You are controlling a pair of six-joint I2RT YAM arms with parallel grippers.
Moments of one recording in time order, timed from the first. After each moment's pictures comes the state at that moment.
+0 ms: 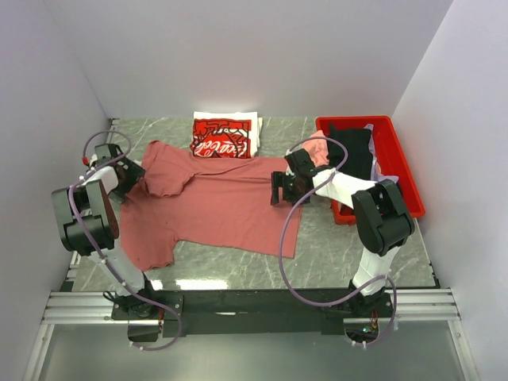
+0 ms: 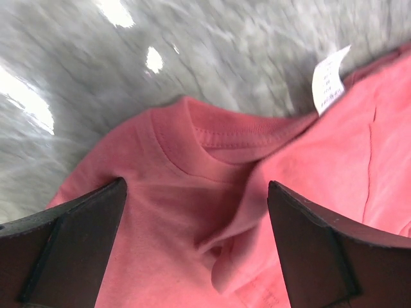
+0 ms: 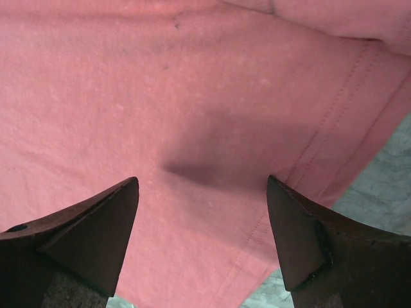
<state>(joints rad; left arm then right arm) 0.31 1.80 1.10 -0.28 -0.08 -0.72 0.44 1.81 1.12 -0.38 -0.12 0.40</state>
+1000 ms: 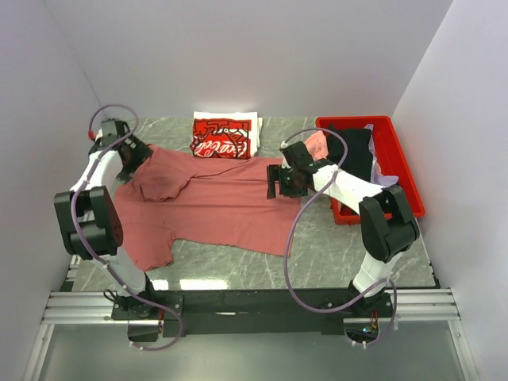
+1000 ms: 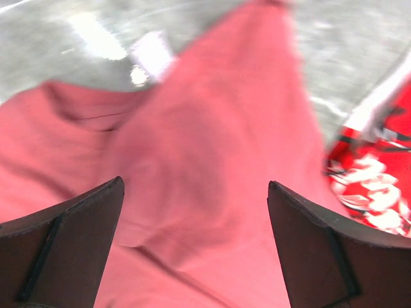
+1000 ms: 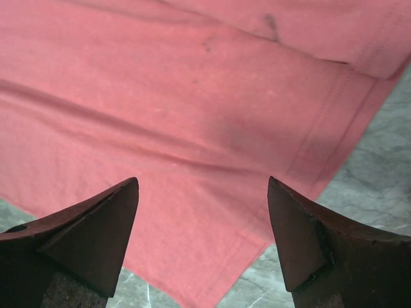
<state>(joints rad) 0.21 1.73 1.30 -0.48 -0.10 -0.72 0.48 1.74 1.20 -0.46 -0.10 0.37</state>
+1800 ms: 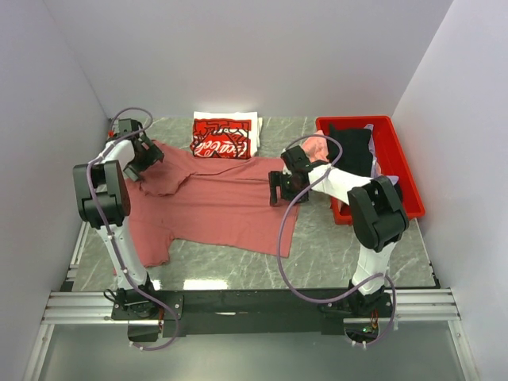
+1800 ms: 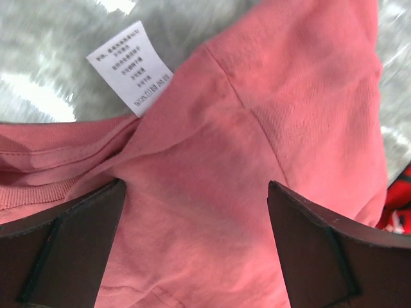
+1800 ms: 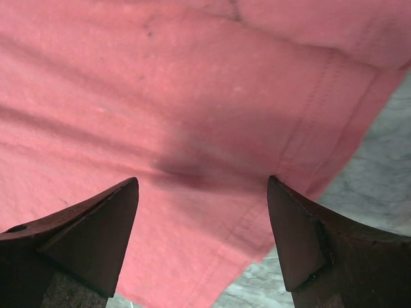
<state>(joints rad) 0.16 2.08 1.53 -0.51 -0.08 -0.64 0.46 1.85 1.20 -0.47 -0.09 0.38</state>
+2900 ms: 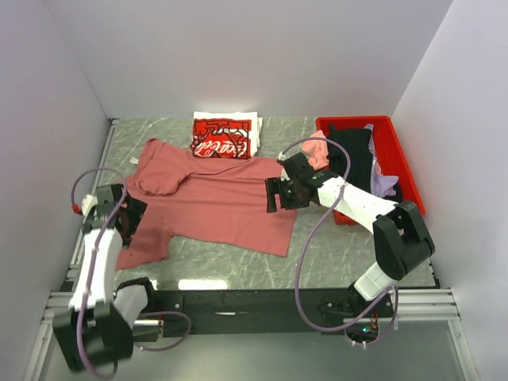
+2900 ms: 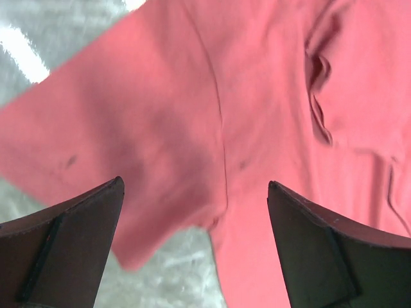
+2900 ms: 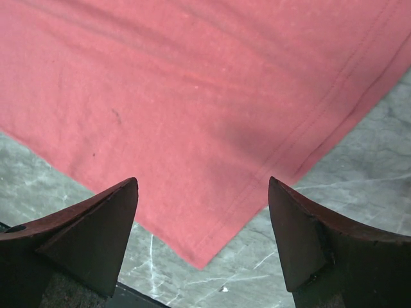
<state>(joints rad) 0.25 1.01 0.69 -0.67 -0.20 -0.96 0.56 1.58 1.07 -0.51 -0.11 0.36</state>
